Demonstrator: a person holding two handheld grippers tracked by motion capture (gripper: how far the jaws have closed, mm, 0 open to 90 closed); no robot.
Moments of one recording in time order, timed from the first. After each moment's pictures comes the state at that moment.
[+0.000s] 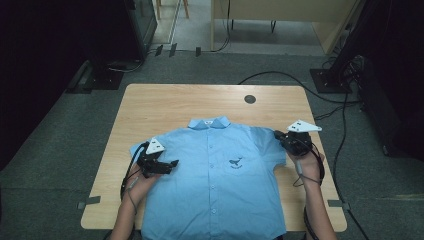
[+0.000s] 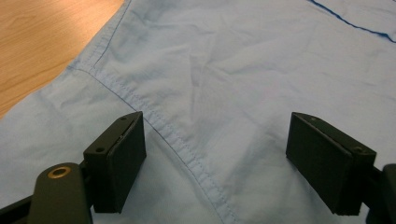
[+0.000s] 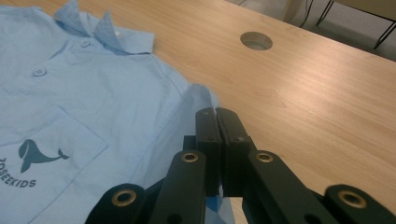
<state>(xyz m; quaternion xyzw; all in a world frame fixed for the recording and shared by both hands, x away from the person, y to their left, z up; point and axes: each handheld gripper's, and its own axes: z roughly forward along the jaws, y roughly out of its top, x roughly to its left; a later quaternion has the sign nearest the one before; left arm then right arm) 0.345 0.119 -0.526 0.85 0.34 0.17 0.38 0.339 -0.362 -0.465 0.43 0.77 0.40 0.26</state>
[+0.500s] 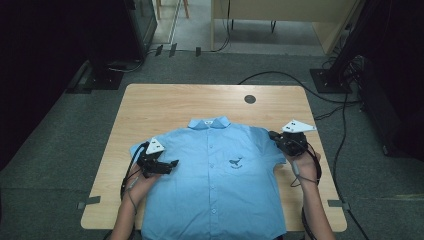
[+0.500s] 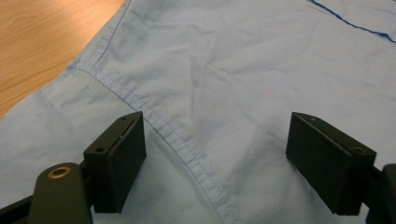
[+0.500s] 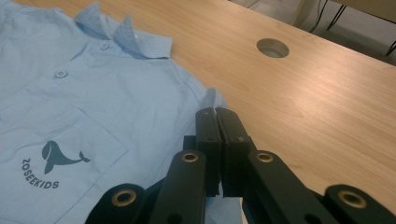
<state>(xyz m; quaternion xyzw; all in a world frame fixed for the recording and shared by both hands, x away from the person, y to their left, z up) 0.345 0.119 -0.526 0.85 0.34 0.17 0.38 0.337 -0.348 -0.460 0.41 0.78 0.41 0.25</state>
